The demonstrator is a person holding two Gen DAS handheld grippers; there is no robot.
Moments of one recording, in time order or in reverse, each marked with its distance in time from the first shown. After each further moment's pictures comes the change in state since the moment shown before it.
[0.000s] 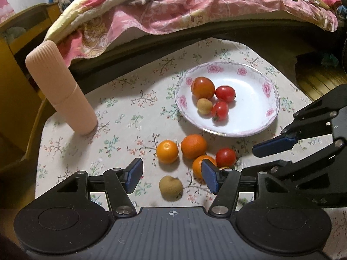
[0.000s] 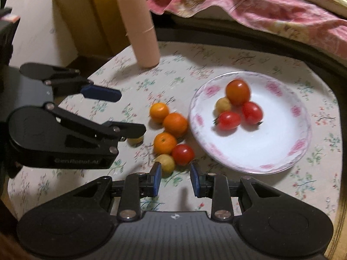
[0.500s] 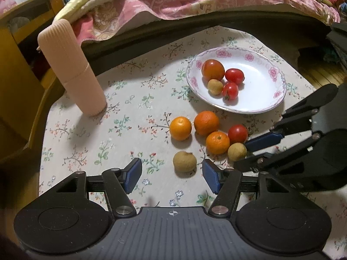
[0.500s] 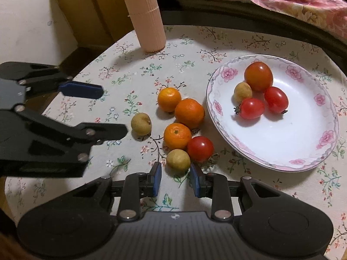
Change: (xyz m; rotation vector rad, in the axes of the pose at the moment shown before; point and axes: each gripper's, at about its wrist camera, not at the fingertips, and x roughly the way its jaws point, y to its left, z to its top) left arm -0.003 0.018 -0.023 -0.012 0.037 0.001; right arm 0.039 0.010 0.001 0.021 0.050 0.011
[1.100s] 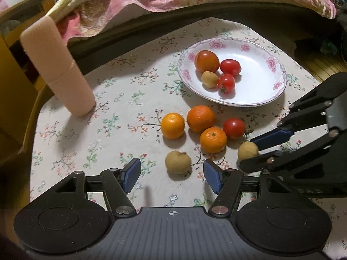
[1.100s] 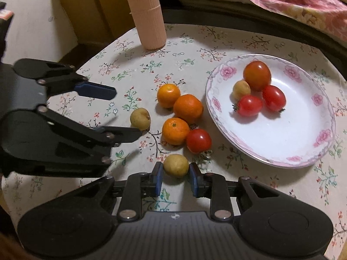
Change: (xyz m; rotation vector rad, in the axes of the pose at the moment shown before) left arm 0.023 -0.010 0.001 0.045 0.011 -0.012; right arm -0.008 0.001 -0.007 -0.021 0.003 -0.012
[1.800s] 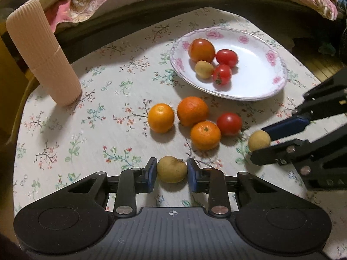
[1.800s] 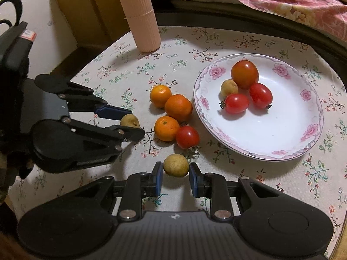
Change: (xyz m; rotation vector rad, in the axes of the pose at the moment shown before) left arm 0.014 -0.004 -0.004 -0.036 0.045 -0.055; right arm -0.015 -0.011 0.000 0.013 0.004 0.011
